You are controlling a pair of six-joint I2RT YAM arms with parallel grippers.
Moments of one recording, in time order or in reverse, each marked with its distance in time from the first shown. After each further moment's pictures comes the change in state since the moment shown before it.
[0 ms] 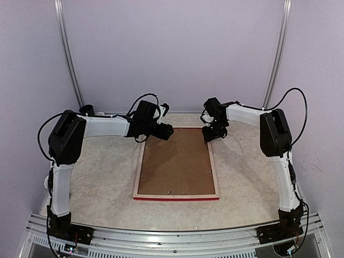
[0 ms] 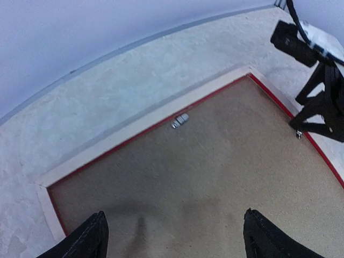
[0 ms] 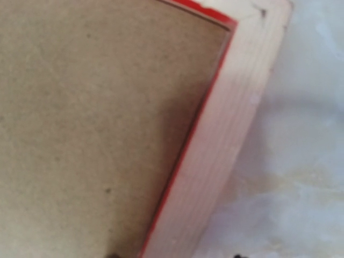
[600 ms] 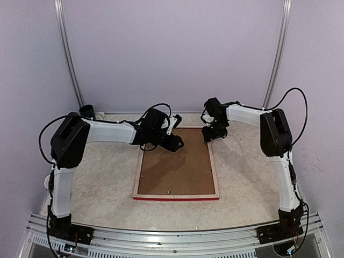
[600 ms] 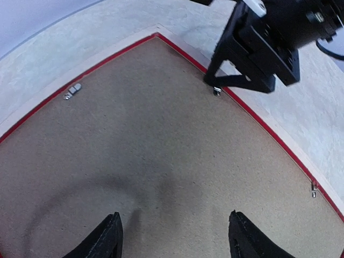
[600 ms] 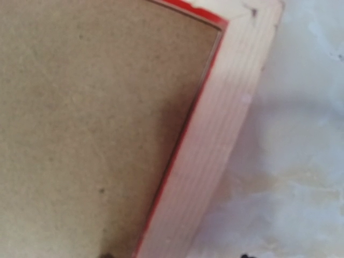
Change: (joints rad) left arm -0.105 0.002 -0.052 -0.036 0.155 -0.038; right arm 0.000 -0.005 -0.011 0.009 0.010 0.002
